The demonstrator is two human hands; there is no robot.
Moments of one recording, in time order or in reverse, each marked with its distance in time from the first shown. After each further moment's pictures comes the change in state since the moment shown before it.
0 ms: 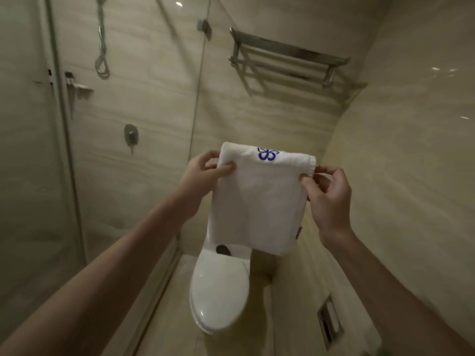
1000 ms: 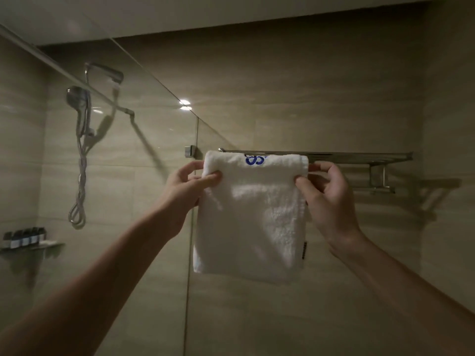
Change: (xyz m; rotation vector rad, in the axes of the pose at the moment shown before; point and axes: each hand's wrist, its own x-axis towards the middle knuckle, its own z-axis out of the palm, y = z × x) left_hand 0.537 0.099 -0.020 0.138 0.084 0.401; right_hand 0.517 0.061 0.226 0.217 -0.055 -0.375
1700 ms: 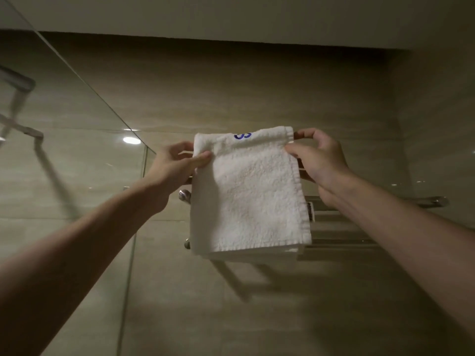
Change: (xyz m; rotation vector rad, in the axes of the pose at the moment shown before) left_hand 0.290 -0.050 0.018 0.080 -0.119 0.267; right_hand 0.235 0.057 0.076 -0.200 0.082 -0.019
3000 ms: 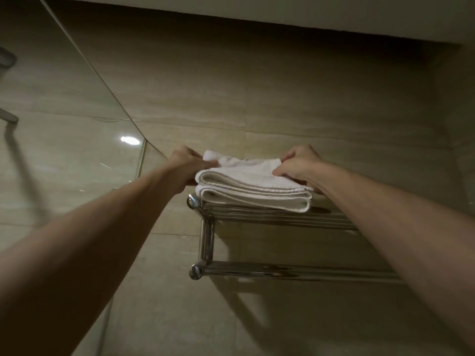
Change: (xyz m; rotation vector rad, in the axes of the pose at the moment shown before) left_hand 0.136 -0.094 -0.006 0.332 0.038 -0.177; right_hand 0.136 0.087 0.103 -0.586 -0.094 0.084
